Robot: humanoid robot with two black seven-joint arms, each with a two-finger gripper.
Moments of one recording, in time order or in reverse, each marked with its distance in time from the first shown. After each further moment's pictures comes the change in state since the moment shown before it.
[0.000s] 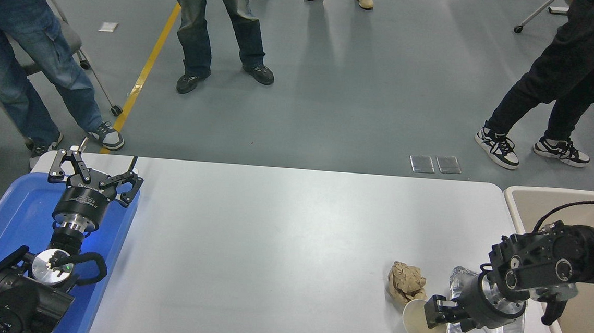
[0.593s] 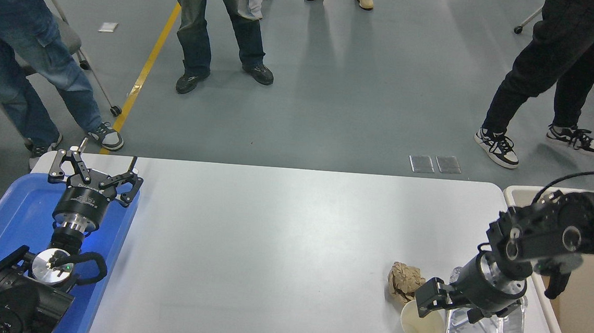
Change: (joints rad) left arm 0.000 0.000 -0.001 0.000 0.000 0.000 0.000; right arm 0.110 0.018 -0.017 0.050 0.046 0.120 -0.007
